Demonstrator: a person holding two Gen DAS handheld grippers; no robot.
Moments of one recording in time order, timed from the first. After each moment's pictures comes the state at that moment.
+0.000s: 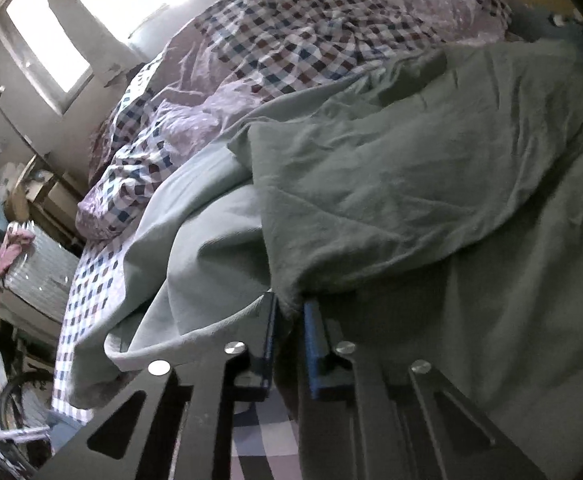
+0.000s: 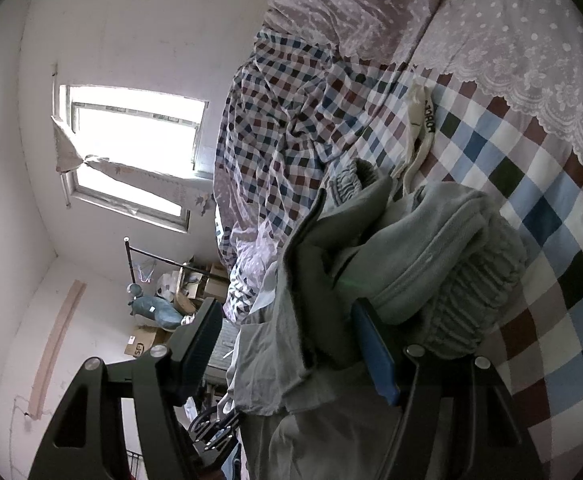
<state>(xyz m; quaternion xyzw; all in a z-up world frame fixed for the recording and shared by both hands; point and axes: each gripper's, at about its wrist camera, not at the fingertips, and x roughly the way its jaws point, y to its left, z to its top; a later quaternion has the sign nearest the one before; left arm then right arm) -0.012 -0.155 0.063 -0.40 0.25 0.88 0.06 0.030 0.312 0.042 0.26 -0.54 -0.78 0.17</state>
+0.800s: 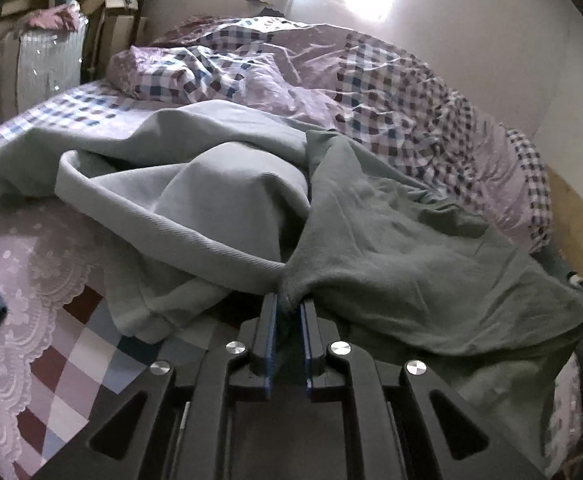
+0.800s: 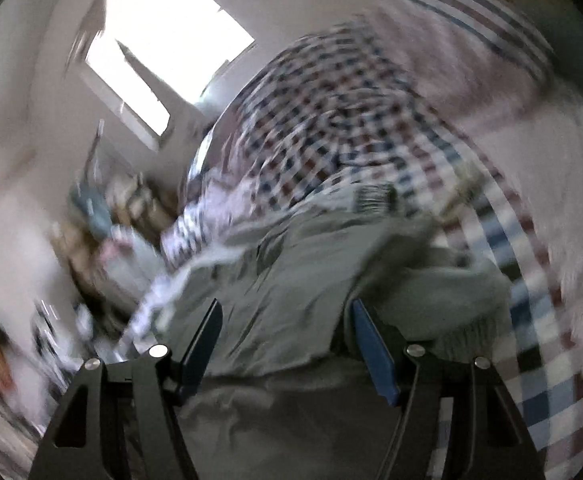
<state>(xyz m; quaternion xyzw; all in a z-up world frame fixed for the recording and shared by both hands) 0.003 -0.229 0.040 -0.37 -0.17 0.91 0.04 0.029 0.223 0.141 0.33 -0.23 -0.90 0.17</state>
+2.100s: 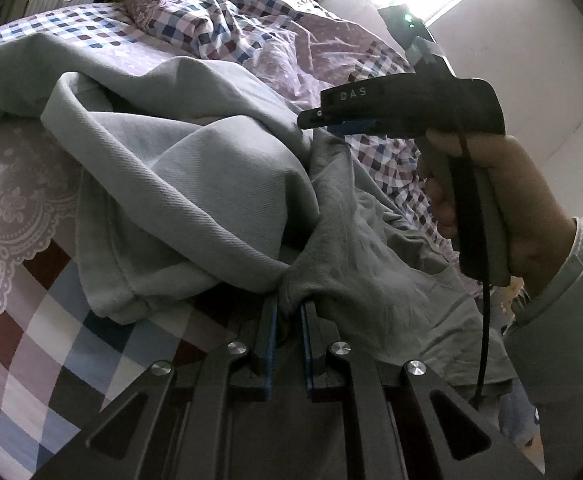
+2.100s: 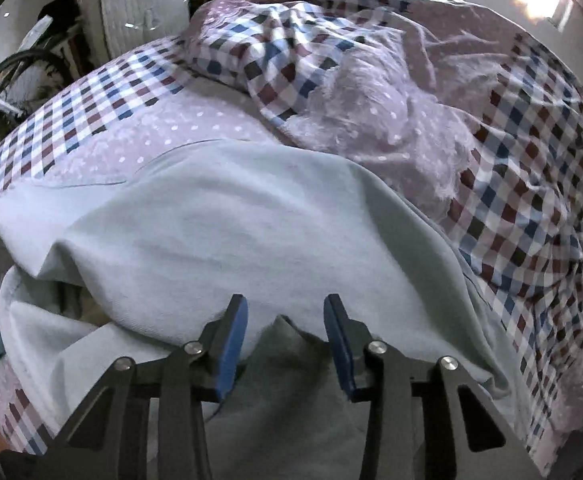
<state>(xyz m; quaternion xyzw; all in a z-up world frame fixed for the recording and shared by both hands) -0.012 -0.261 0.030 -0.39 -0.32 0.86 0.09 -0.244 -0.196 0.080 0.49 0.24 -0.81 0.22</state>
